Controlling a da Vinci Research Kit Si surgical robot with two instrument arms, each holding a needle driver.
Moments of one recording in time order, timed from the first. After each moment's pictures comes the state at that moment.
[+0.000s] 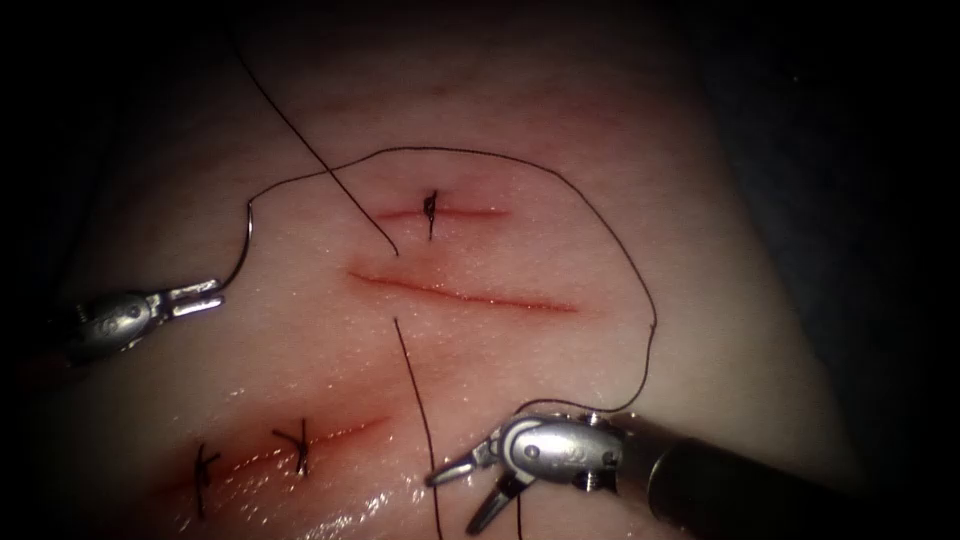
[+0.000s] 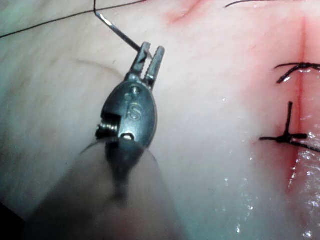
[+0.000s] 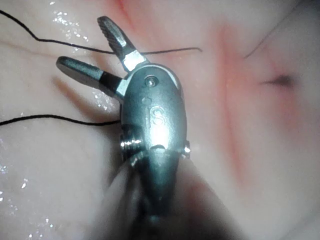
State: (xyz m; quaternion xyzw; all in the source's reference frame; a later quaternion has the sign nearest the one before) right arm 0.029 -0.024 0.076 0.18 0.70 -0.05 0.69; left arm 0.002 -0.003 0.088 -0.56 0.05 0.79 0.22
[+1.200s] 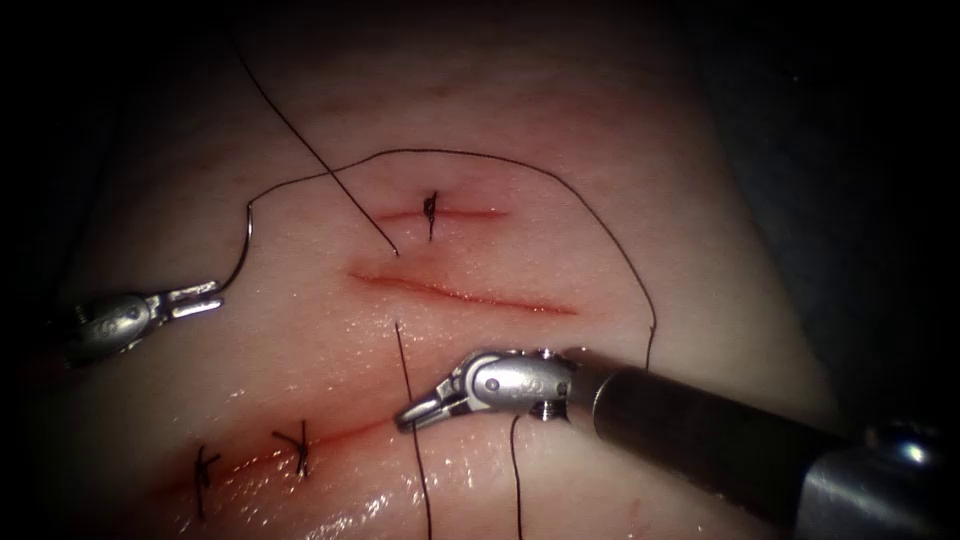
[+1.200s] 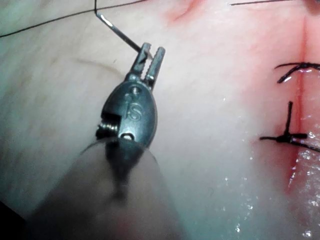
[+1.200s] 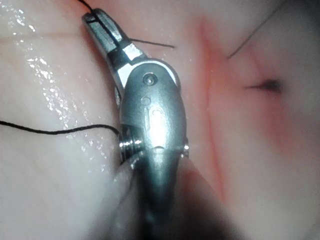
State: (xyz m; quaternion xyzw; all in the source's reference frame) right arm 0.033 -0.027 0.080 0.19 0.72 -0.16 0.65; left arm 0.002 -0.003 0.088 -0.56 0.05 0.80 0.22
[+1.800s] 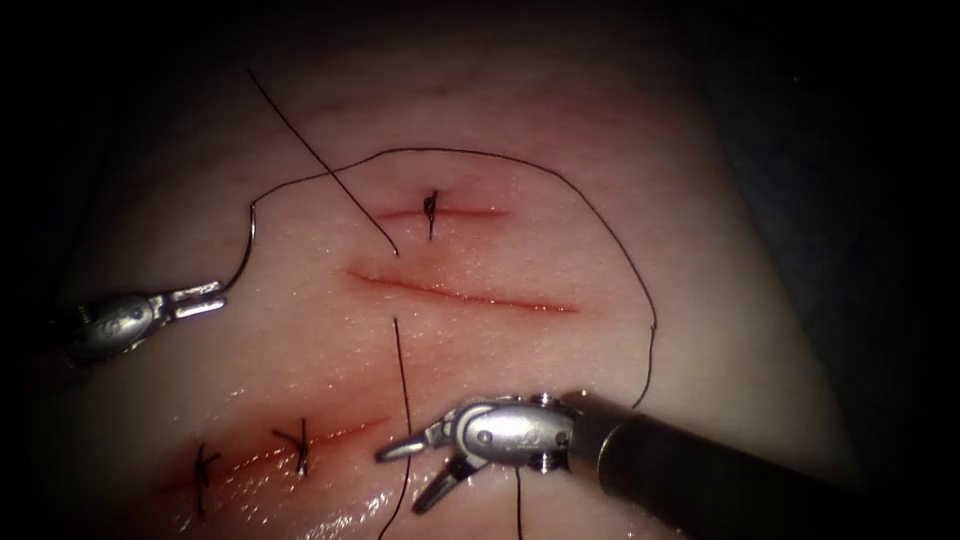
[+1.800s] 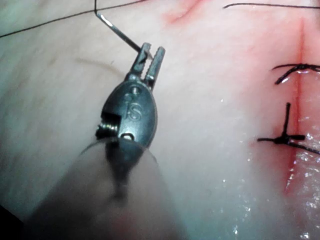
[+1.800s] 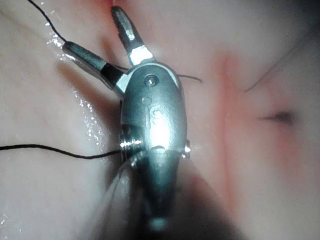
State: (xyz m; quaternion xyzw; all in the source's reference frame) right arm 0.034 -0.024 0.077 0.15 0.70 -0.06 0.69; left arm 0.002 -0.003 0.088 -0.56 0.05 0.79 0.22
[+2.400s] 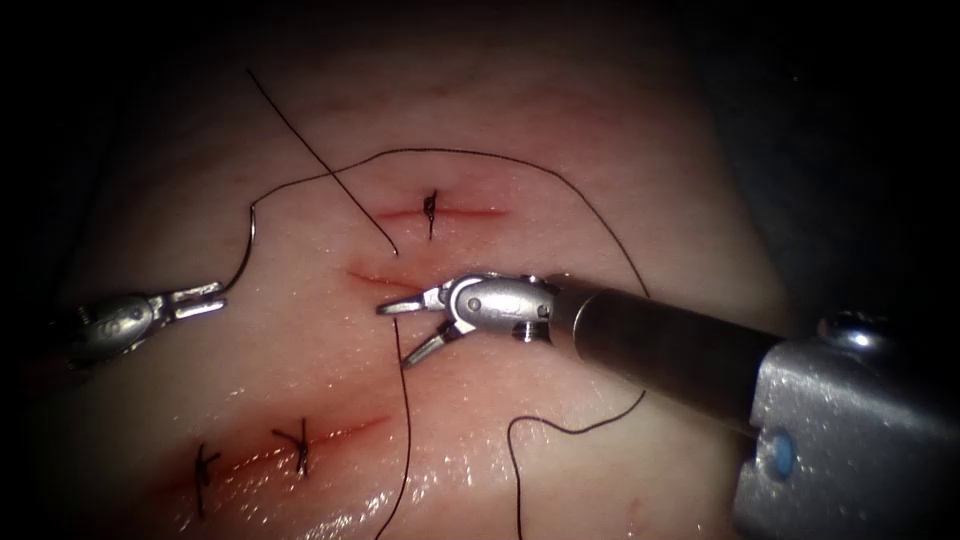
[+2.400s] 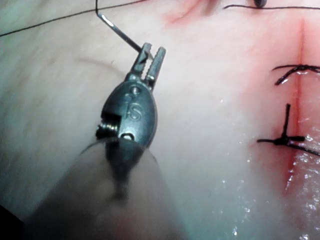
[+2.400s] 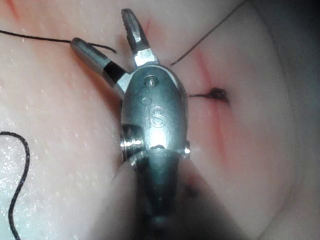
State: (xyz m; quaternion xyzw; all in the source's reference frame) right arm 0.035 -0.016 0.089 0.10 0.69 -0.07 0.72; left arm 0.002 -0.003 0.088 -0.57 0.04 0.79 0.22
